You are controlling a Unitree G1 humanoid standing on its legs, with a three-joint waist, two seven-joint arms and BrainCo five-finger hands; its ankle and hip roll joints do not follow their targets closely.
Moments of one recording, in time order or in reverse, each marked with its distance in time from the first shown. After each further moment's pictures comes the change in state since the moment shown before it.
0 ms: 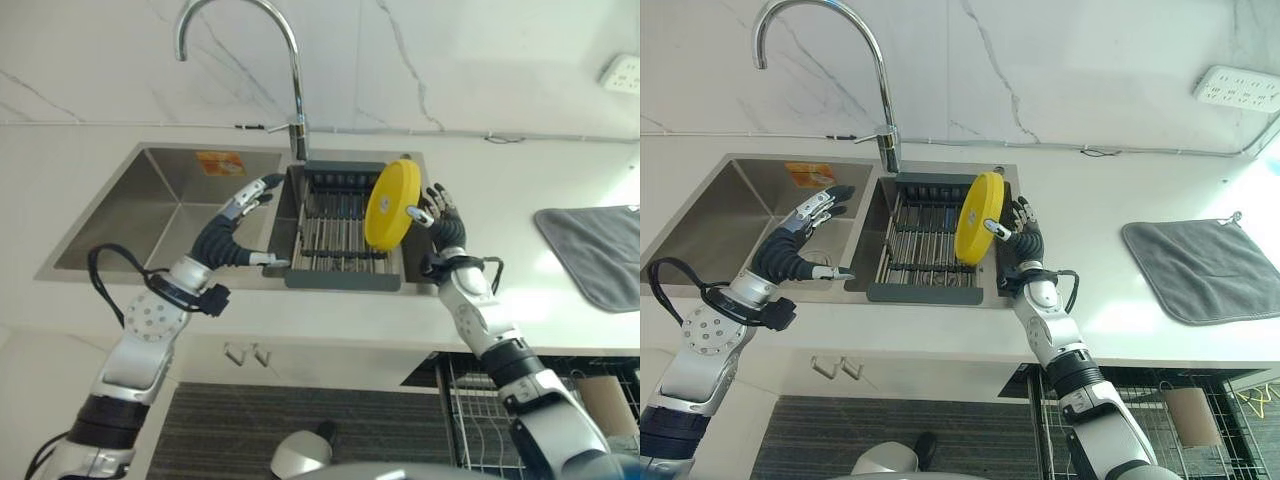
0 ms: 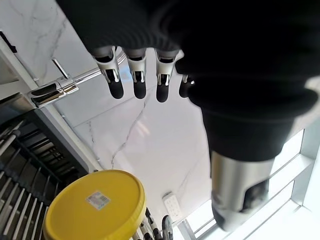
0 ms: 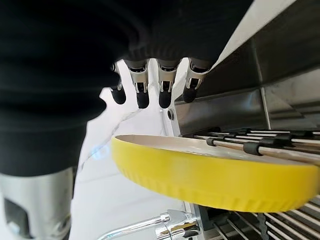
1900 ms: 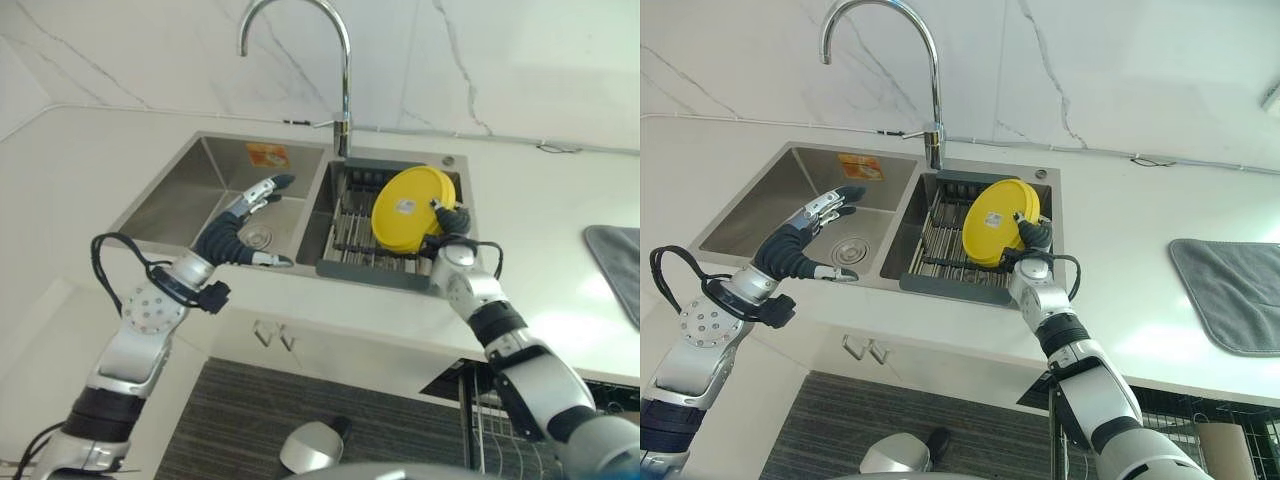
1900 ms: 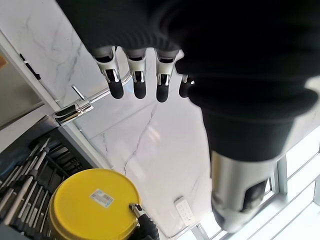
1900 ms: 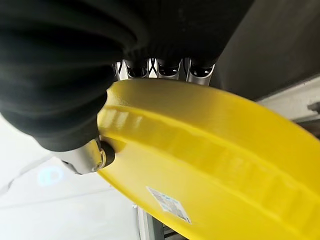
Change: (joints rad) left arm -0.031 0.039 -0.019 -0.010 -0.042 0.023 -0.064; right arm -0.234 0.028 0.002 0.343 0.022 0.098 -0.299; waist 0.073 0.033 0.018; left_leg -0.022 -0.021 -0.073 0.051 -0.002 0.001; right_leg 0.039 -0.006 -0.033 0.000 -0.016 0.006
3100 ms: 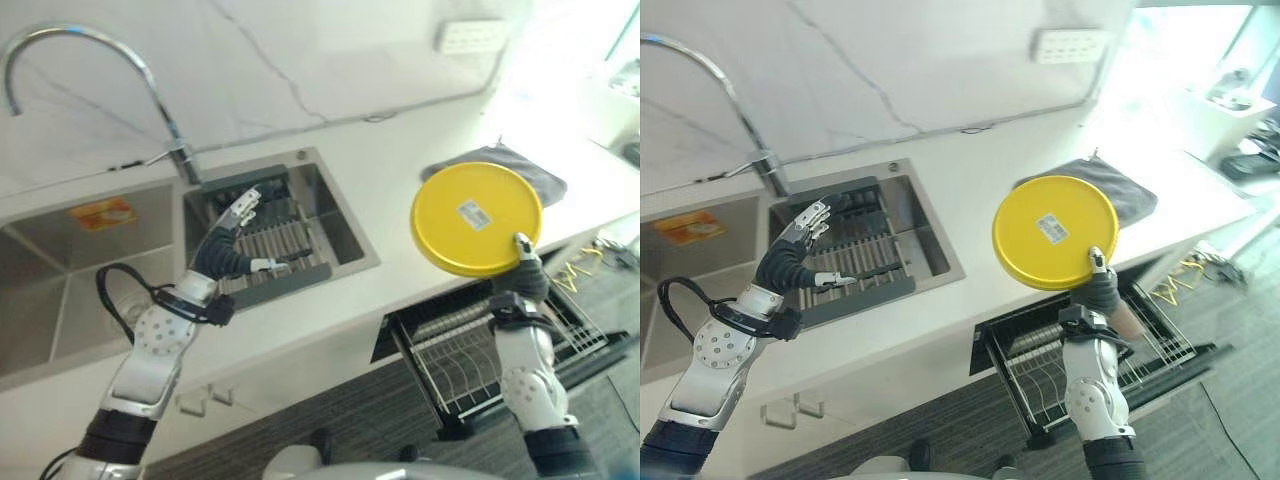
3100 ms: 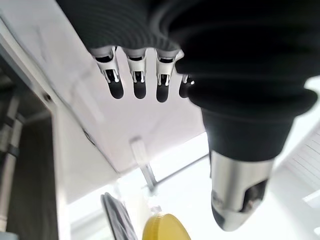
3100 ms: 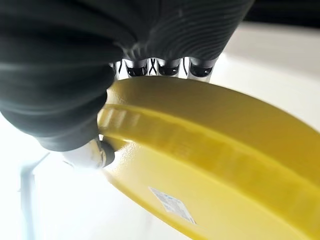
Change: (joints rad) left arm 0.084 -0.091 -0.004 0.004 0.046 -0.015 0.168; right arm 0.694 -0.050 -0.272 -0.785 0.420 -0.228 0.294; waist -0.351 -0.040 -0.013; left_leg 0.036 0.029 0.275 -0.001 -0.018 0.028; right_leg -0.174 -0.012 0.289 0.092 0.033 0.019
